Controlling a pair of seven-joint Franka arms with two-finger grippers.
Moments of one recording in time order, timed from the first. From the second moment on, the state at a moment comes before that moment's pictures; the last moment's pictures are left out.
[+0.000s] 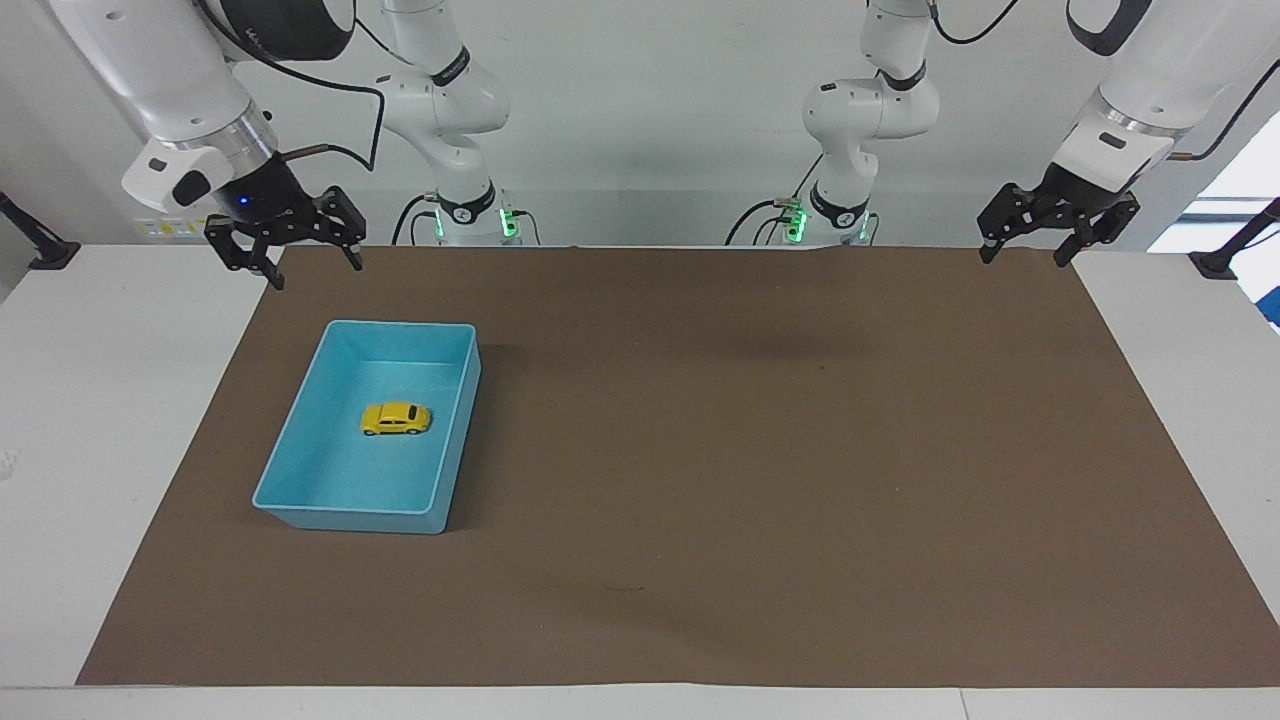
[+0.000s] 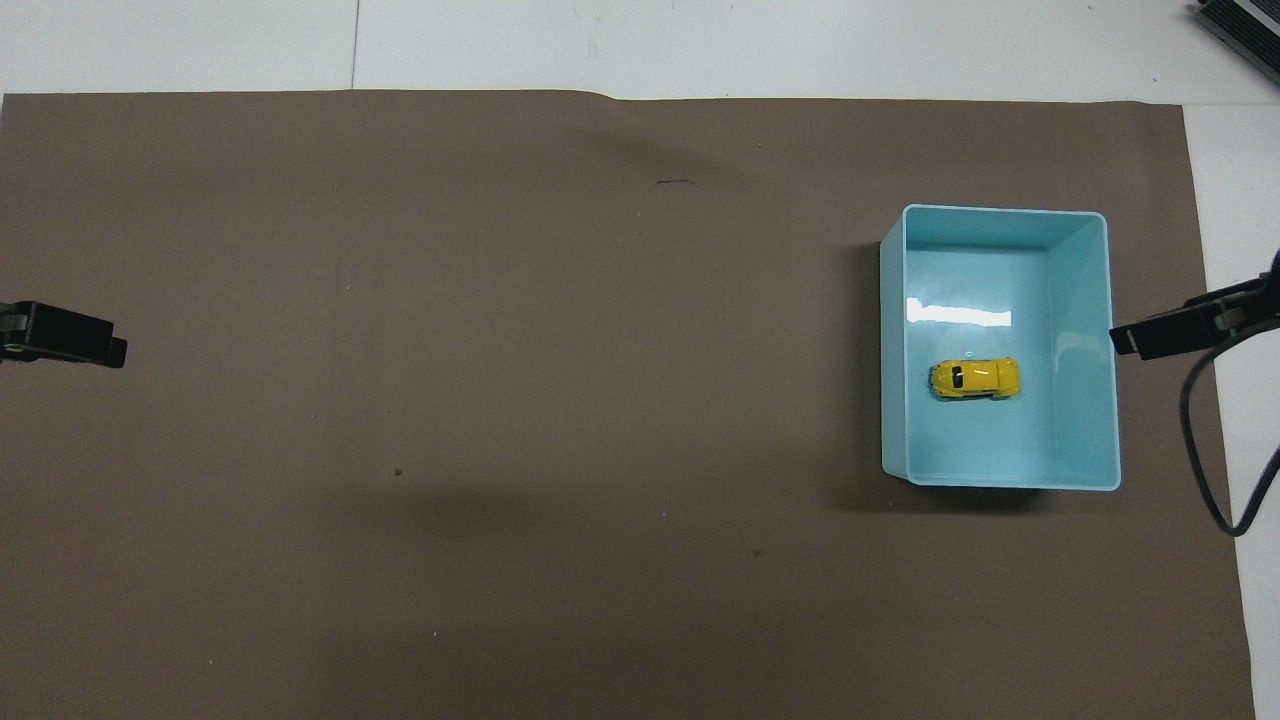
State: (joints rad) left arm 0.00 -0.05 -0.02 -1.58 -0.03 1.52 0.08; right arm 0.01 0.00 -0.09 -1.56 0.09 1.55 -0.26
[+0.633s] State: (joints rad) left arm 0.00 -0.05 -0.02 -1.58 -0.03 1.52 0.08; right arm 0.01 0.00 -0.09 -1.51 0.09 1.45 -0.08
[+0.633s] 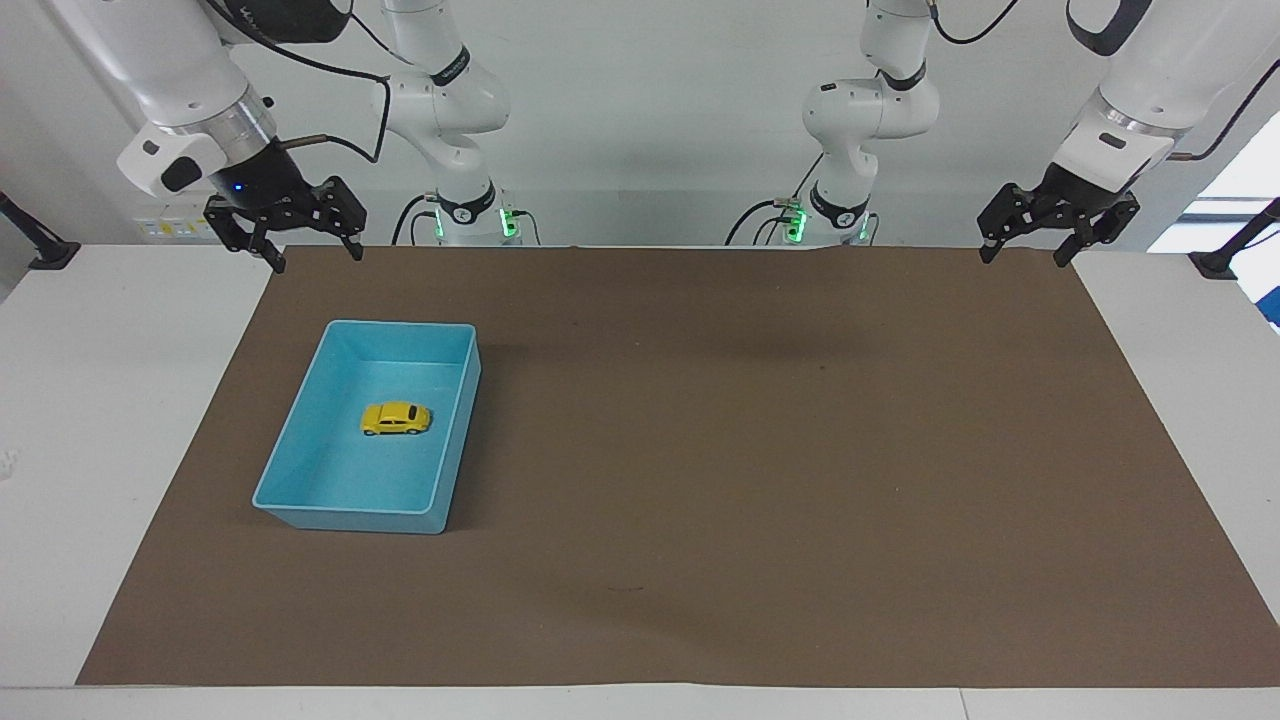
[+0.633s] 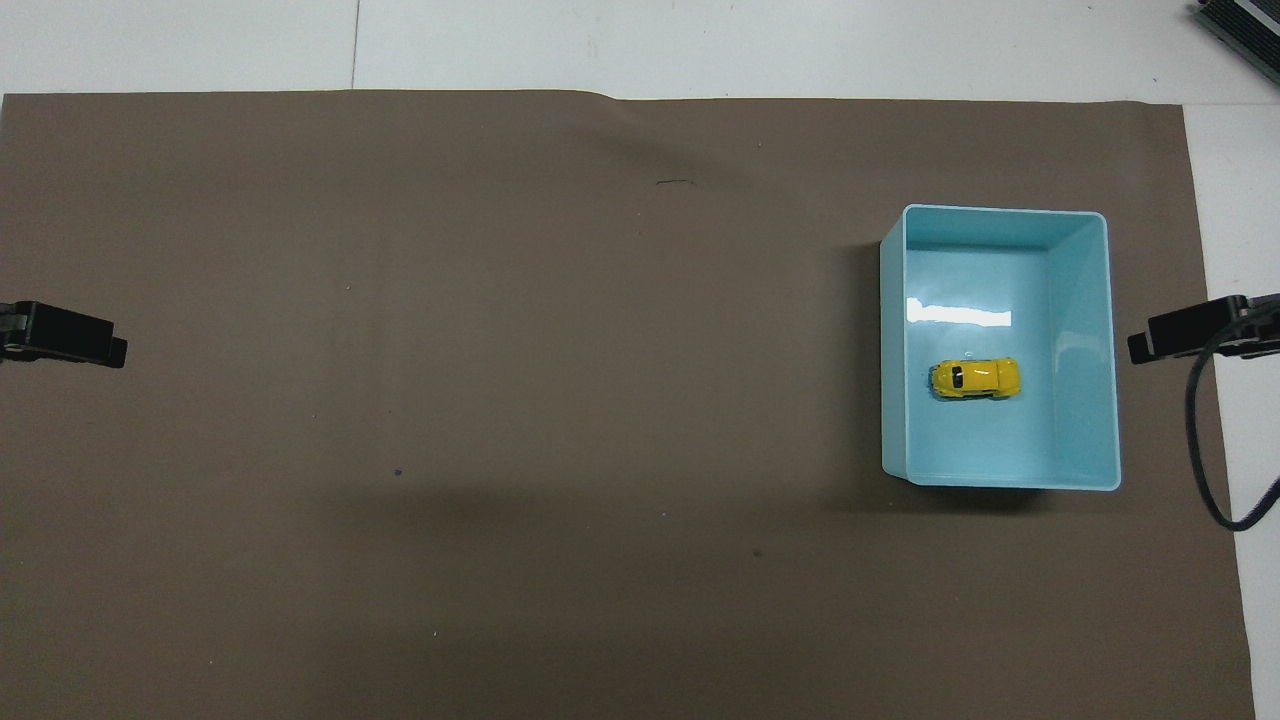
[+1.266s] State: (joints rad) left arm 0.00 -0.05 -0.02 -1.58 -0.03 1.52 0.08; right arm 0.01 -0.01 -0.09 -1.47 0.02 1.42 -0.01
